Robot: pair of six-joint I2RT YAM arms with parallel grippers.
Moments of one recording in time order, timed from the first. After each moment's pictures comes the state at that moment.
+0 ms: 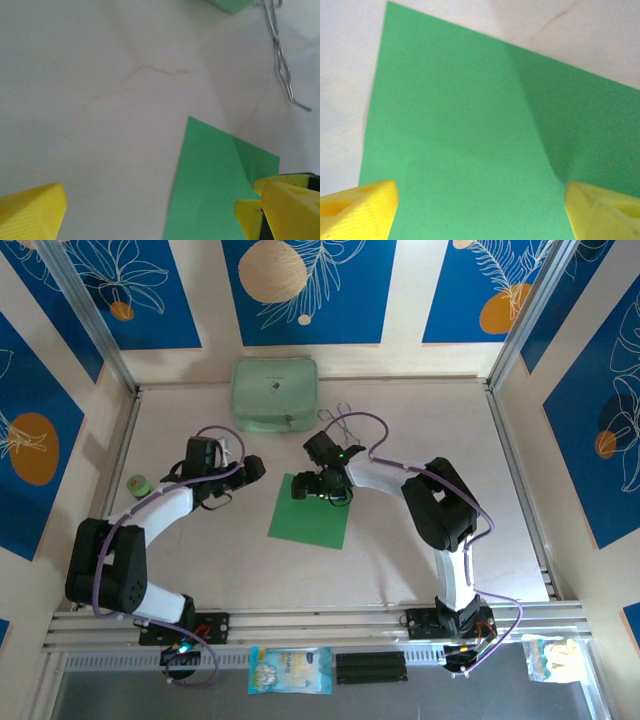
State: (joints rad) left arm -0.23 1.45 0.80 -0.18 0.31 -0.57; right arm 0.70 1.98 1.37 -0.55 -0.16 0.63
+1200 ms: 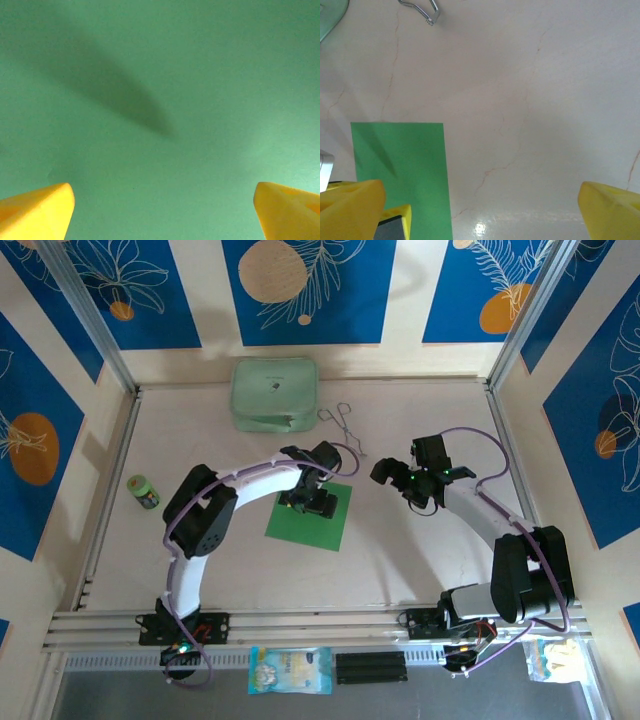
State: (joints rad) left arm -0.78 2.05 1.50 -0.88 -0.03 -0.44; right arm 0.22 1.36 0.82 -0.44 -0.24 0.70
